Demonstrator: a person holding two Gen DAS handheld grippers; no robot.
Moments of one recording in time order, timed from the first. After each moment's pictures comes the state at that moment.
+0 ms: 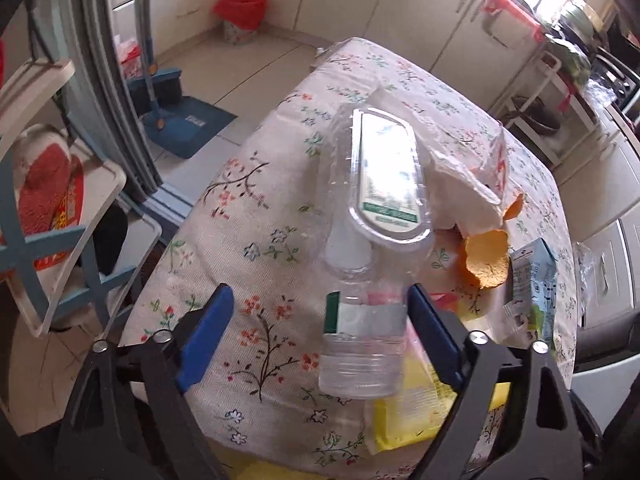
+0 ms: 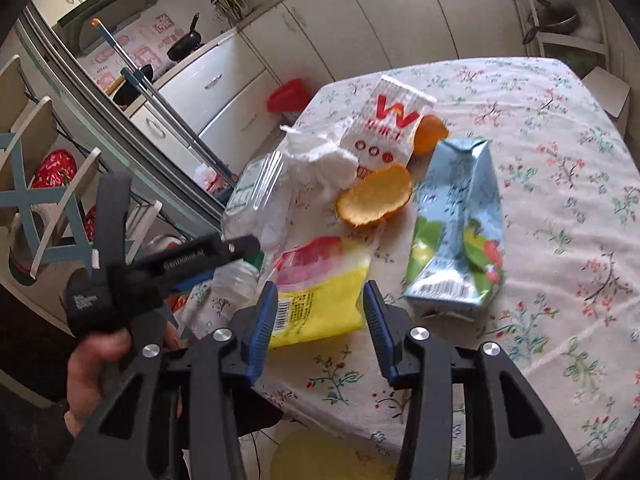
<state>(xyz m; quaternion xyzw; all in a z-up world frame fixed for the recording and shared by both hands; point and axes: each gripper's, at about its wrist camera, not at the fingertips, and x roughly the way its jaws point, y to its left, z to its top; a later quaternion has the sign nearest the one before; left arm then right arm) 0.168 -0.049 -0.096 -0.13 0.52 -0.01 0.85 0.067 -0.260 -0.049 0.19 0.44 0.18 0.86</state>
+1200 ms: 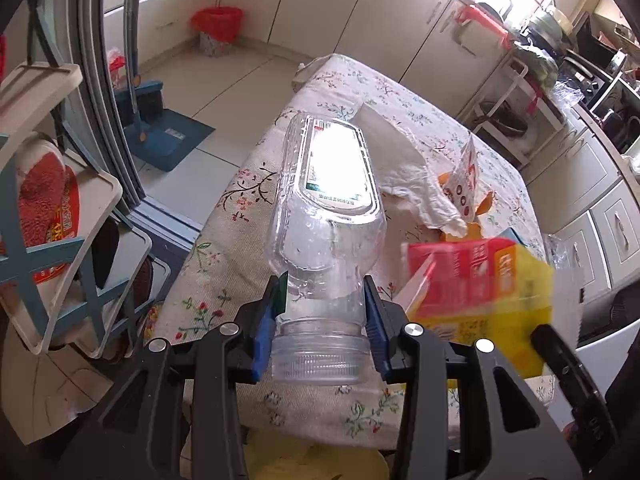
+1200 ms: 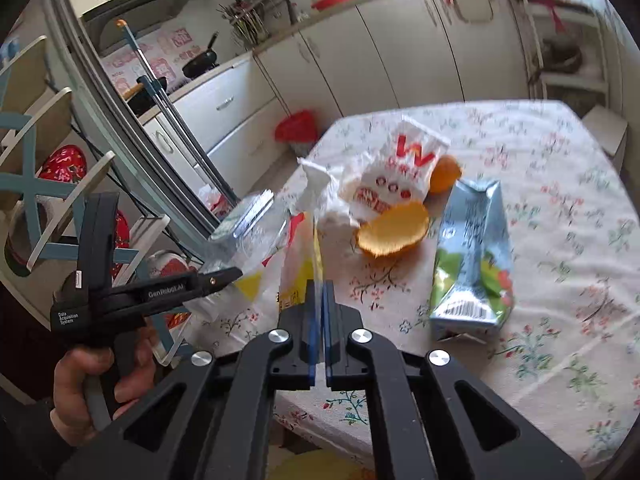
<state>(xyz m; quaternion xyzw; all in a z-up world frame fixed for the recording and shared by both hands) 0.139 -0.017 -0.080 -0.15 0.49 -0.07 0.86 0.047 -0.246 -0.025 0.16 0.36 0.16 0.90</state>
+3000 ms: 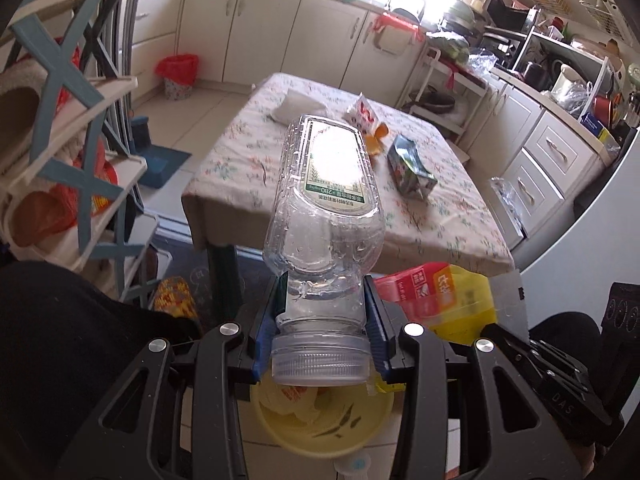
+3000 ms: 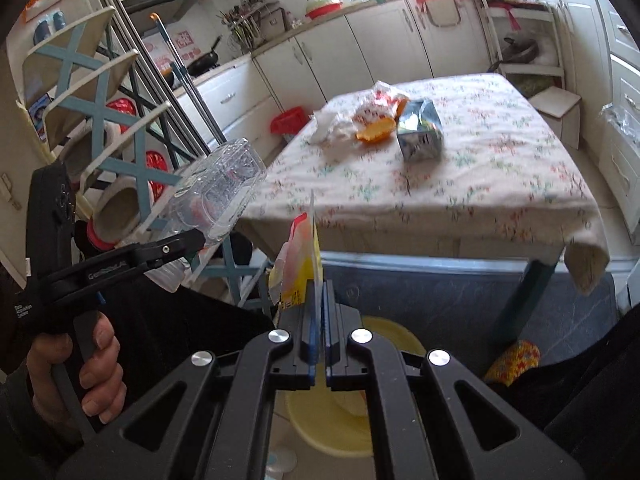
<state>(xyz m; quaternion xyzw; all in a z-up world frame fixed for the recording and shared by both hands) -0.095 -0.017 -0.042 -0.09 0.42 -0.15 0.89 -0.154 -0.230 -0.043 0.17 0.37 0.13 0.90</state>
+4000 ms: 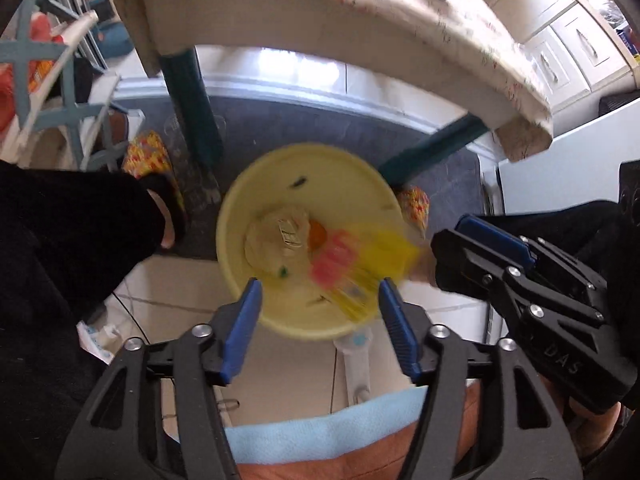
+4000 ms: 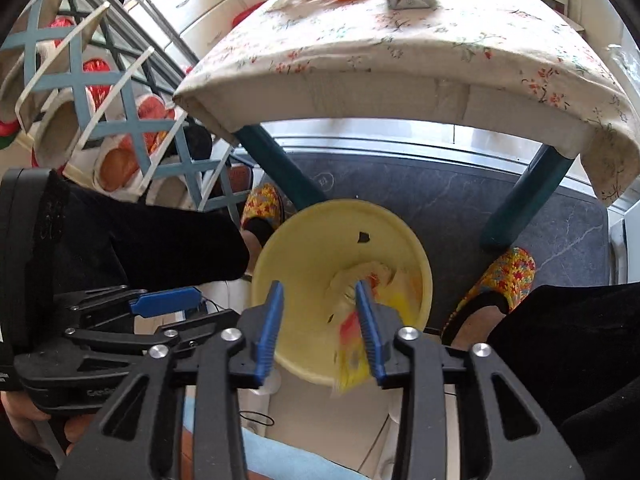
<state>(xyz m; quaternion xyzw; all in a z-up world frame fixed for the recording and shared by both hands) -0.118 -0.059 -0.146 -0.03 0.63 -0.17 0.75 -0.145 -0.209 -0.115 0.14 0.55 0.10 0.82</state>
